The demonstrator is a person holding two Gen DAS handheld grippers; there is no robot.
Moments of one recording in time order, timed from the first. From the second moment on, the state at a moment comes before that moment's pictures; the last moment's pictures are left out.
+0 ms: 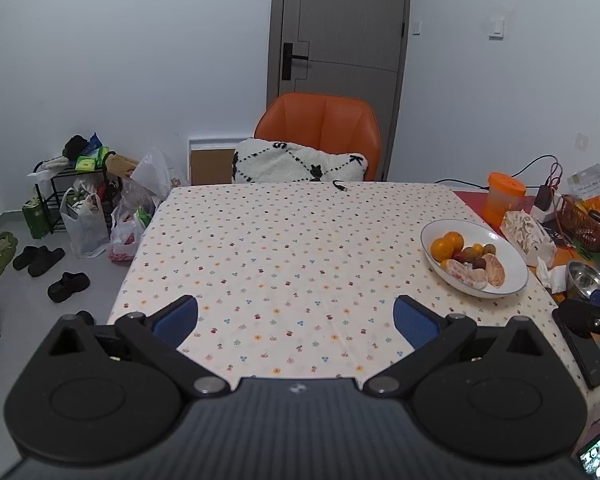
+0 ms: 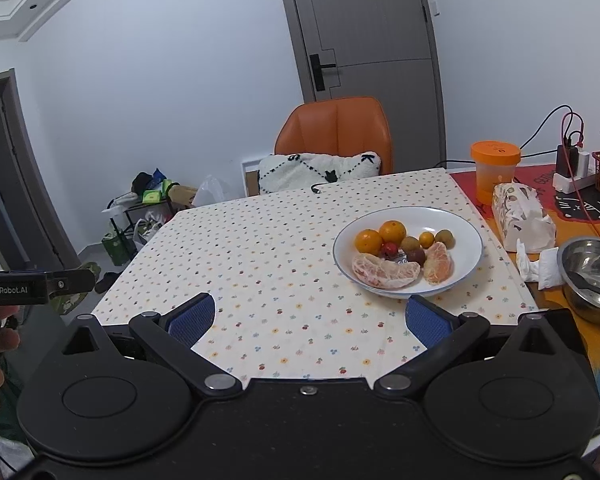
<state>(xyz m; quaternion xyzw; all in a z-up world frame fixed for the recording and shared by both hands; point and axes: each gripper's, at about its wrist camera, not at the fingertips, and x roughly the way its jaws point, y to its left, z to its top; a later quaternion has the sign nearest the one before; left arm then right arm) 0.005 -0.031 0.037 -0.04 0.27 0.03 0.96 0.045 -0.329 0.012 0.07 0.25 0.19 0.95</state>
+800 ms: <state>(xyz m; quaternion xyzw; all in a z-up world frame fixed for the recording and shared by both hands) -0.003 -0.026 0.038 -0.03 0.27 0.04 0.96 0.037 -0.320 0.017 0.06 0.23 0.20 0.95</state>
